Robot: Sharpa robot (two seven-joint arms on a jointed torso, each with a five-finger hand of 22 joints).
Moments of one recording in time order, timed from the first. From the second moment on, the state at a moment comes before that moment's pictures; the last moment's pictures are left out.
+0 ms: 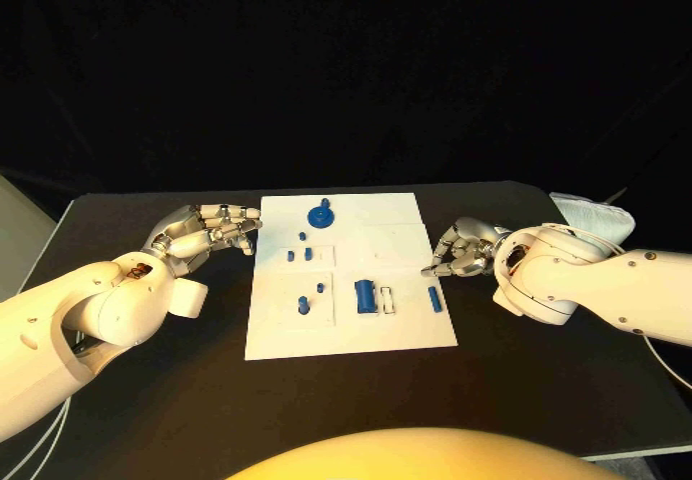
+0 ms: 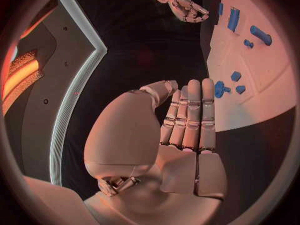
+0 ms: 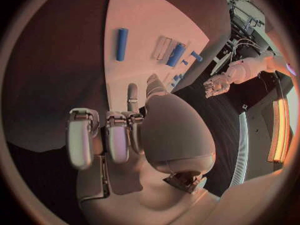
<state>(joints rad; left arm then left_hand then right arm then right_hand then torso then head) 0.92 -0.89 0.25 1.51 -0.27 -0.12 0.19 1.43 -0.16 0.53 0.03 0.30 0.89 0.21 0.21 0.35 0.93 0.15 0.42 0.14 0.94 0.07 1.04 0.34 0.17 0.86 0.16 0.89 0.70 1.16 -1.15 -0.14 1.78 -1.21 -0.35 -0.51 1.32 -0.10 -0.07 0.29 0.19 1.03 0.07 0.41 0.46 1.47 -0.01 1.56 1.31 1.46 -0.07 1.57 1.31 0.03 1.47 0.03 1.46 1.31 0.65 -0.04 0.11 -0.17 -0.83</state>
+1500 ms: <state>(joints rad) 0.91 -0.89 0.25 1.51 -0.27 -0.12 0.19 1.43 -0.16 0.53 0.03 0.30 0.89 0.21 0.21 0.35 0.93 0.15 0.42 0.14 0.94 0.07 1.04 0.34 0.17 0.86 0.16 0.90 0.71 1.06 -1.10 -0.14 1.74 -1.33 -0.30 -0.55 1.37 -0.10 0.00 0.29 0.27 1.05 0.07 0.39 0.46 1.46 -0.01 1.56 1.31 1.46 -0.07 1.57 1.31 0.03 1.47 0.03 1.46 1.31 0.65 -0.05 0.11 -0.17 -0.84</state>
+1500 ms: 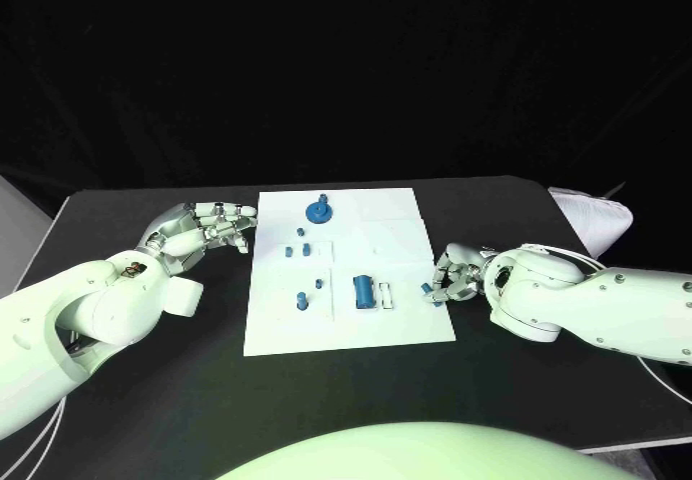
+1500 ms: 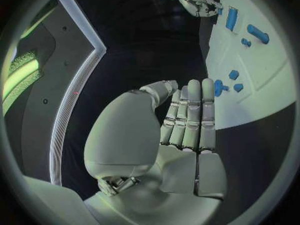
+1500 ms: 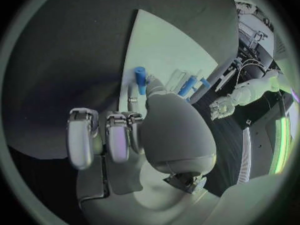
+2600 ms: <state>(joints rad) 0.91 -0.89 0.25 1.51 -0.27 -0.12 0.19 1.43 -0.16 0.53 0.02 0.30 0.89 0.21 0.21 0.35 0.93 0.15 0.42 0.13 0.94 0.07 1.04 0.34 0.17 0.85 0.16 0.90 0.71 1.07 -1.09 -0.14 1.83 -1.20 -0.41 -0.55 1.30 -0.21 0.44 0.29 0.39 1.05 0.06 0.37 0.48 1.47 -0.01 1.57 1.31 1.46 -0.07 1.57 1.31 0.03 1.47 0.03 1.47 1.31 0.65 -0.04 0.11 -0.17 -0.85</state>
